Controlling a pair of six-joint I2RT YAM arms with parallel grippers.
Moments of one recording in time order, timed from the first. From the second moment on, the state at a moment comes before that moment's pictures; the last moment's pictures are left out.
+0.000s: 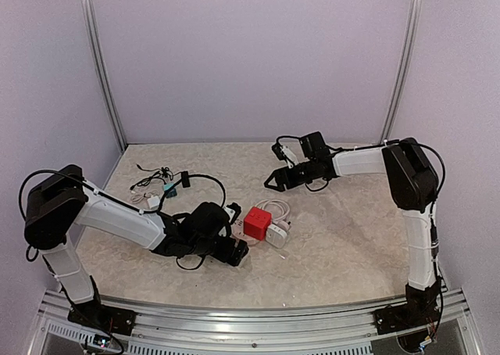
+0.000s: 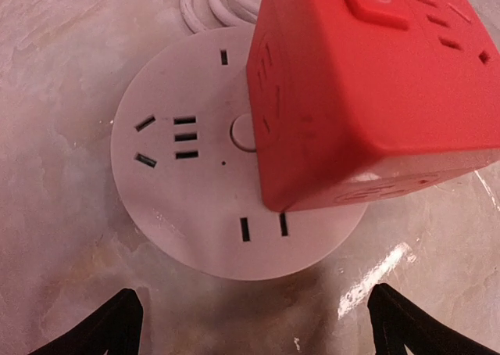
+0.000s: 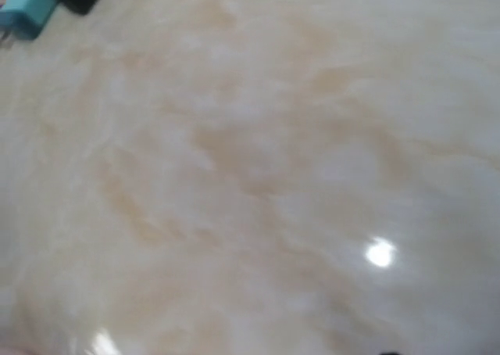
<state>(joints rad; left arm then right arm) -1.01 1.77 0.83 0.11 -0.19 -0.39 0.51 2.21 1.56 -0.08 -0.51 0.05</state>
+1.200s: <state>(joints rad) -0.67 1.99 1.08 0.18 0.01 -0.31 0.57 1.95 0.96 0.24 -0.49 0.13</state>
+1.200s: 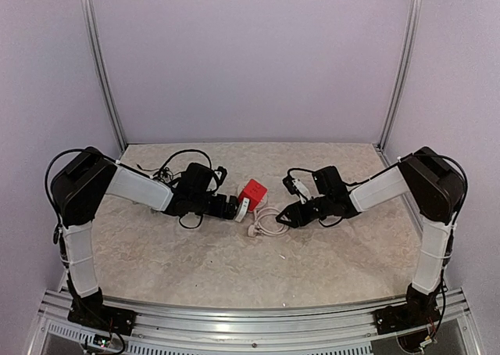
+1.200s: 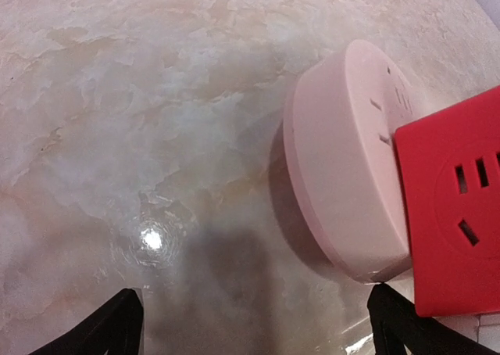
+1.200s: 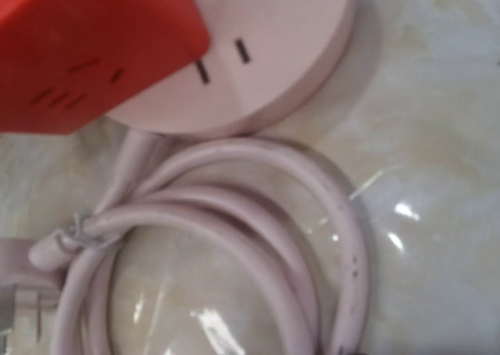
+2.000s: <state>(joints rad) -0.51 1.53 0.58 0.35 0.17 -0.34 0.65 1.73 1.05 -0.04 -0.43 0.08</state>
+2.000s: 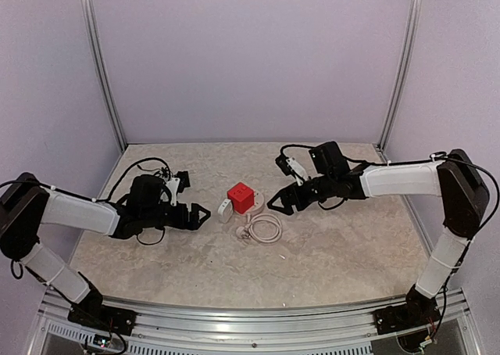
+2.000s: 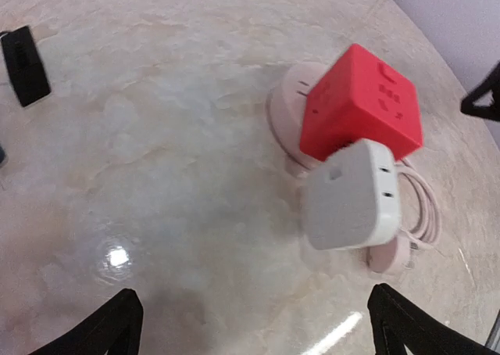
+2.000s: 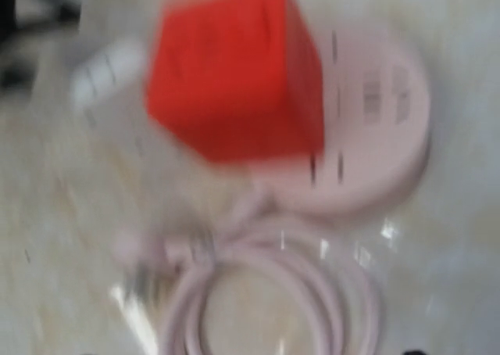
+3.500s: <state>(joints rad) -0.67 1.75 0.76 0.43 0.15 -0.07 0.76 2.16 1.66 -0.29 -0.26 0.00</state>
